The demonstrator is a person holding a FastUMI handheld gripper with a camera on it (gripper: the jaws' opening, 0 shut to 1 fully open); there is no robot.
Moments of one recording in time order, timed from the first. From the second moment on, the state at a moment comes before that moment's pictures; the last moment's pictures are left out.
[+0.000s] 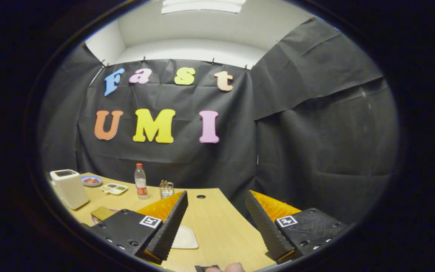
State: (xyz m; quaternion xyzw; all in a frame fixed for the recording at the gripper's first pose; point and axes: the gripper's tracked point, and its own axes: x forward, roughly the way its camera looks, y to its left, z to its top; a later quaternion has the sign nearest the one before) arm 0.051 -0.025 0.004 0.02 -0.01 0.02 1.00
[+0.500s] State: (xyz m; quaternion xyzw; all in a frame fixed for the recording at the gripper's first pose) arm 0.010 0.028 0.024 0.01 -0.03 0.04 1.00
